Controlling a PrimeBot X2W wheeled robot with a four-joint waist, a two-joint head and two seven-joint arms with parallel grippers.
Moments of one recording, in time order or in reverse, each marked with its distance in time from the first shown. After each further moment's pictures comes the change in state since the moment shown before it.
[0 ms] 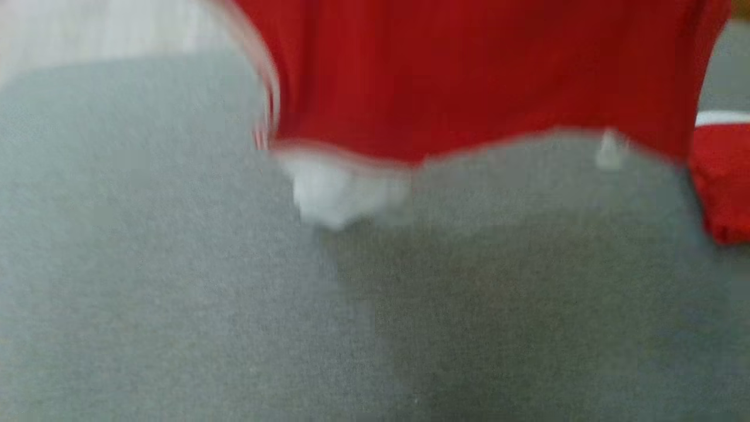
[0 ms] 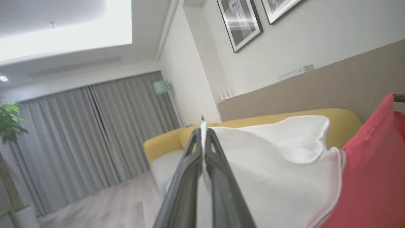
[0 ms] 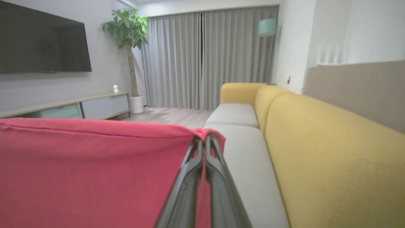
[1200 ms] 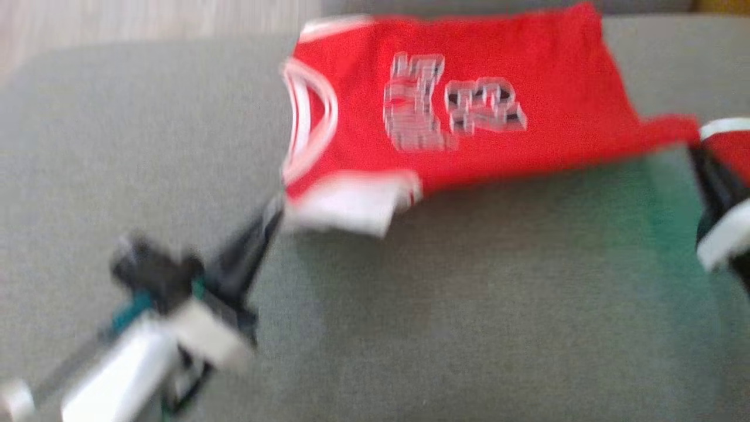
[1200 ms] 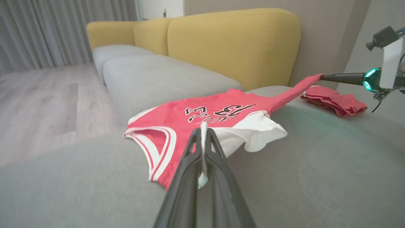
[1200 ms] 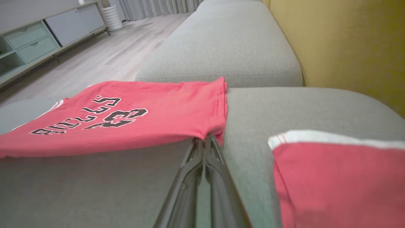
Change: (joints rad) left arm 1.023 -0.044 0.135 -0.261 0.342 0.042 -0.268; right arm 0.478 0.000 0.352 0.250 0.142 0.000 -0.478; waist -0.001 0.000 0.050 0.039
